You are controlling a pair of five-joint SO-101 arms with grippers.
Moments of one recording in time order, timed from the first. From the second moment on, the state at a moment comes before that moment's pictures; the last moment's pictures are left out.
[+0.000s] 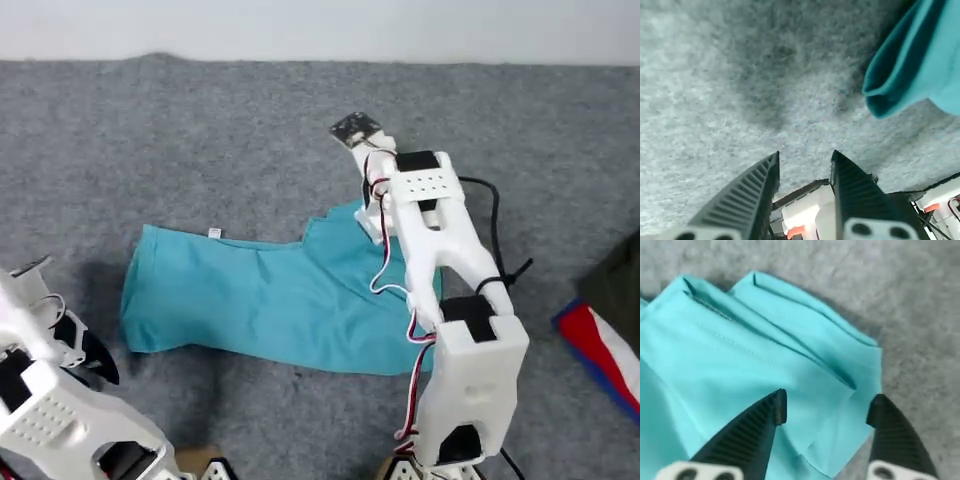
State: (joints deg) left arm -51.4 17.9 17.0 98.8 -21.6; right arm -11.3 26.4 -7.5 67.5 26.1
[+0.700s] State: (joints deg) left arm -51.4 17.9 17.0 98.8 -21.6; right arm -11.1 31.2 -9.4 68.7 26.1
